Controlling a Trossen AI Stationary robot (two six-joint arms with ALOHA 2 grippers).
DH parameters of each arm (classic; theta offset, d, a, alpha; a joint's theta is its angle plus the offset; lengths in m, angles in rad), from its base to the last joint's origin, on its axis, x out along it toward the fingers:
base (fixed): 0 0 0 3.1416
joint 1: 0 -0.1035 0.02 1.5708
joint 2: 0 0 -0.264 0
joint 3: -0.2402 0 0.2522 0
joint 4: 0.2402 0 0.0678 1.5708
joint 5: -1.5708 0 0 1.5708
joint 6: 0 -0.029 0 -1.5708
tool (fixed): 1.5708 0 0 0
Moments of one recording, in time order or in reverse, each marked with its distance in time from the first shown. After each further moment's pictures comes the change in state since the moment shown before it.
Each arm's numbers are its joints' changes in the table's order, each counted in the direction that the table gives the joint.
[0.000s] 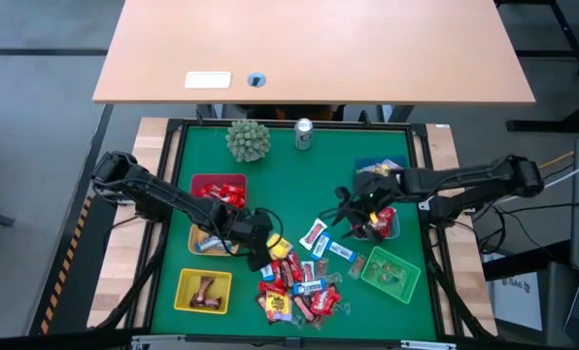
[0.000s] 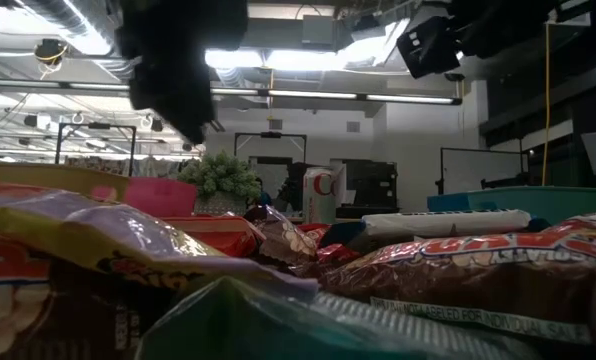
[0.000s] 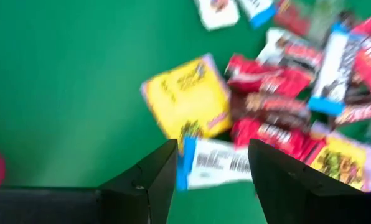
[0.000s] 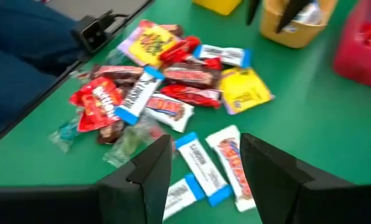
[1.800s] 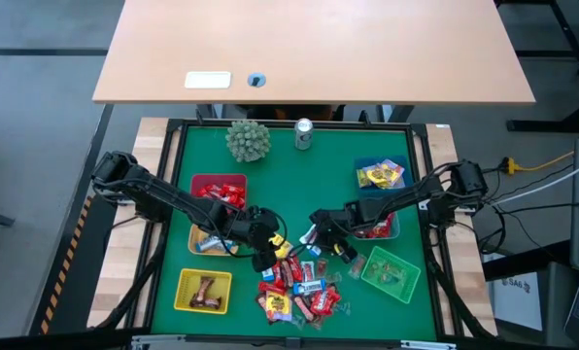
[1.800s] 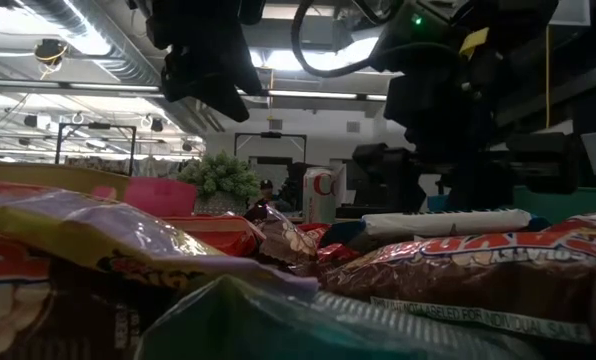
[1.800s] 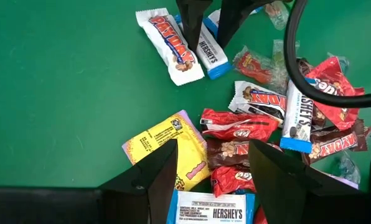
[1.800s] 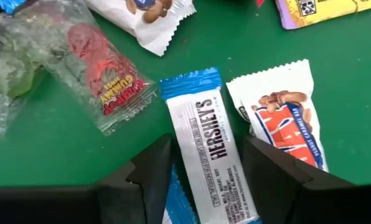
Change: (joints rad) left arm 0.000 0.000 0.000 -0.160 0.075 -0.112; right arm -0.117 0.532 -0.002 -0.218 -0.235 0.139
